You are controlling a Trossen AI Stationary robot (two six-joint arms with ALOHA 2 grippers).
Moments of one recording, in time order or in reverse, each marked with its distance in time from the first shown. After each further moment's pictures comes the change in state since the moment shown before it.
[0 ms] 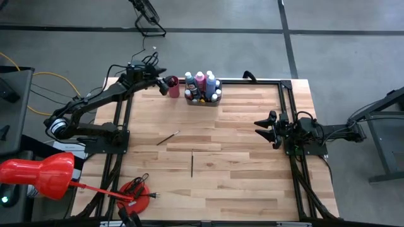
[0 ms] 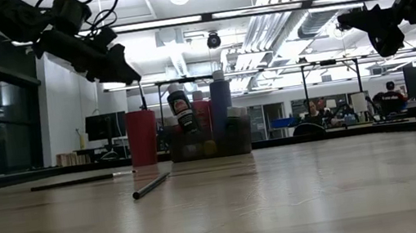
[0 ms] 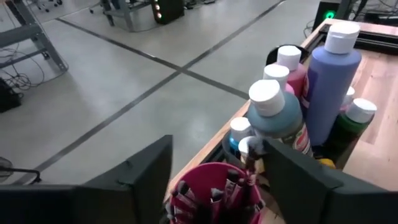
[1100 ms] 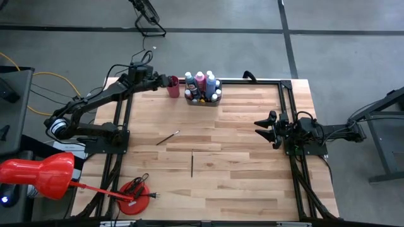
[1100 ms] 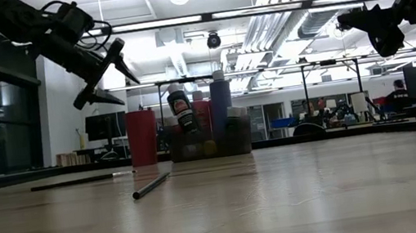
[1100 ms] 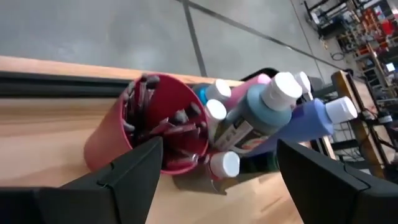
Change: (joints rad) left arm 0.020 0.001 0.000 -0.169 0.081 -0.929; right arm 0.000 0.000 0.000 0.000 0.000 0.000
